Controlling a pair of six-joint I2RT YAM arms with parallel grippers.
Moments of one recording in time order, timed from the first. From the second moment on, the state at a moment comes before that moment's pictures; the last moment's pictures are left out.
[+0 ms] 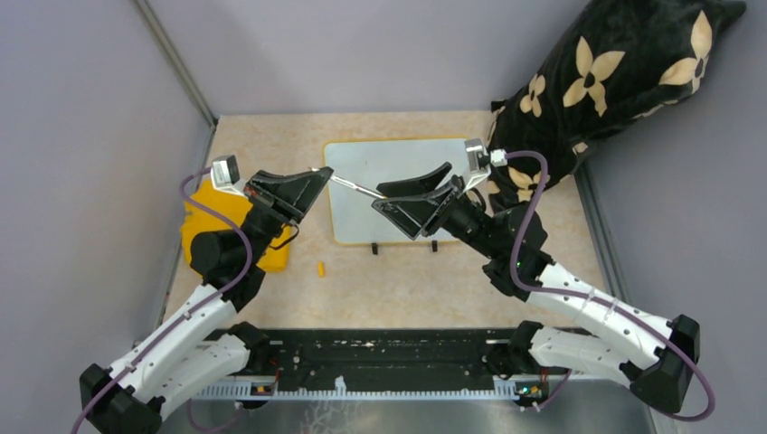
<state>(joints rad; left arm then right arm) -0.60 0.80 0.63 0.86 0.16 -1.10 0.91 0.93 0.83 0.60 -0.21 0.79</state>
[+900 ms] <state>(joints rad) -0.60 0.77 0.65 0.85 0.13 -1.11 0.91 1.03 0.82 0.73 -0.23 0.88</state>
